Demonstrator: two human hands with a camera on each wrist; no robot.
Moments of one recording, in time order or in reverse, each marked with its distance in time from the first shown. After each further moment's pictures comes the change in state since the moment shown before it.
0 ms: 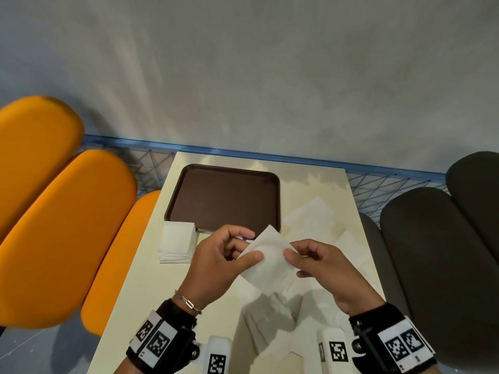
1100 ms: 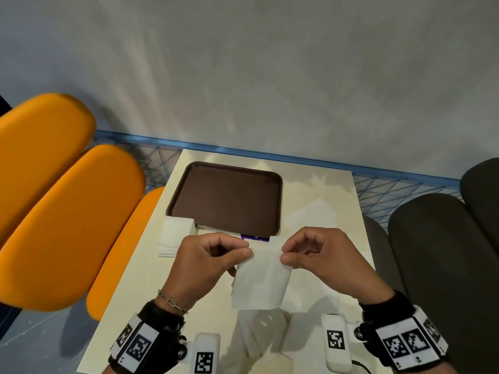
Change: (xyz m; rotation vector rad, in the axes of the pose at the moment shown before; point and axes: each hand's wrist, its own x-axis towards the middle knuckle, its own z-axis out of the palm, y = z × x) left_hand -0.011 0.014 0.012 0.043 0.099 0.009; right_hand 0.001 -0.033 -0.034 -0.332 -0.114 -0.275
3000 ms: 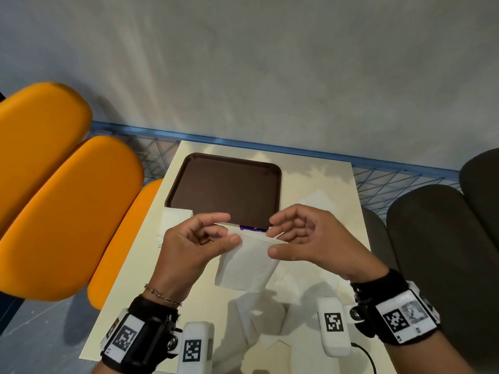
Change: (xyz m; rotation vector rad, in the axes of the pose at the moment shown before) left_hand -0.008 0.006 -0.011 -0.204 0.100 -0.072; right_hand 0.001 -0.025 0.000 0.133 -0.148 0.011
